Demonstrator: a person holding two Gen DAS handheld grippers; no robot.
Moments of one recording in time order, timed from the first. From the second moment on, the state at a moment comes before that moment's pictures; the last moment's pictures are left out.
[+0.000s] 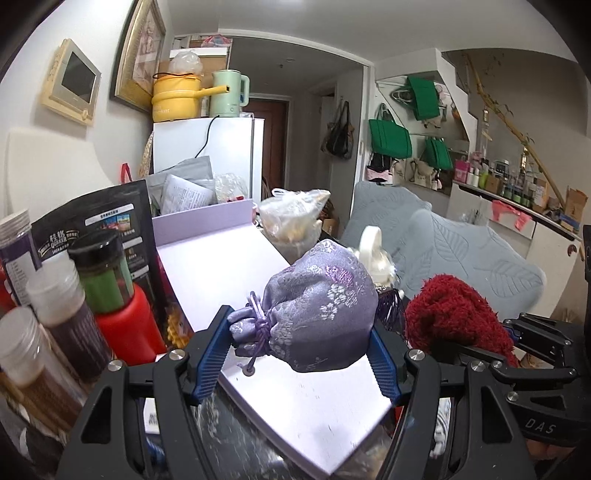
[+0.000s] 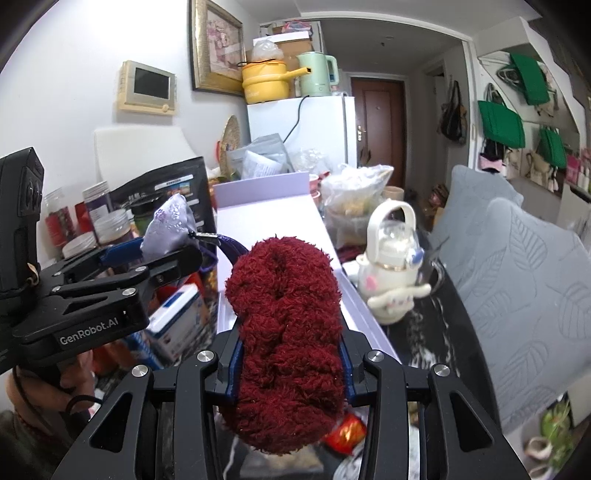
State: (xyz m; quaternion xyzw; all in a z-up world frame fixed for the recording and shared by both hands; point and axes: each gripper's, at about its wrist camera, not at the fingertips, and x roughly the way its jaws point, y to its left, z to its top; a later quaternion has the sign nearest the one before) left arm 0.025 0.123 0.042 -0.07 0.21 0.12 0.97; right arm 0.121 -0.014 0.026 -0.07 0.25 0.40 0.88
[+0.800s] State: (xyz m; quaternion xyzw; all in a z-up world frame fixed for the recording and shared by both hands) left arm 0.089 0.189 0.045 -0.09 0.23 0.18 0.95; right arm 0.198 0.048 0.036 -0.09 0.24 0.41 0.88
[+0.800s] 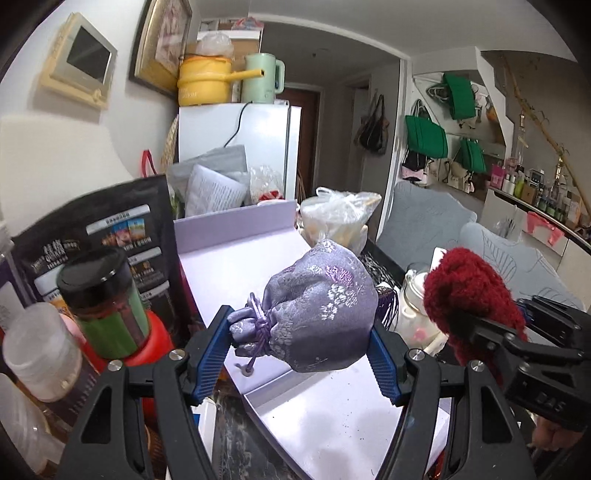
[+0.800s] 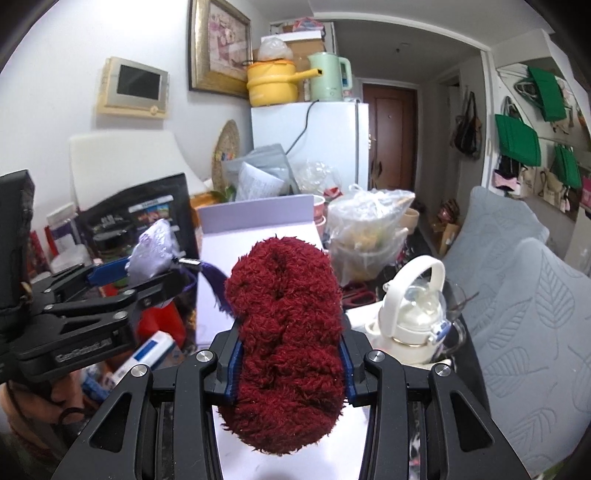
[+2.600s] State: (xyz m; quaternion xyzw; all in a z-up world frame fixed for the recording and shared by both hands) left arm 0.170 0.194 -0.067 -0.09 0.43 0.22 0.87; right arm 0.259 0.072 -0.043 -0.16 0.37 0.35 0.85
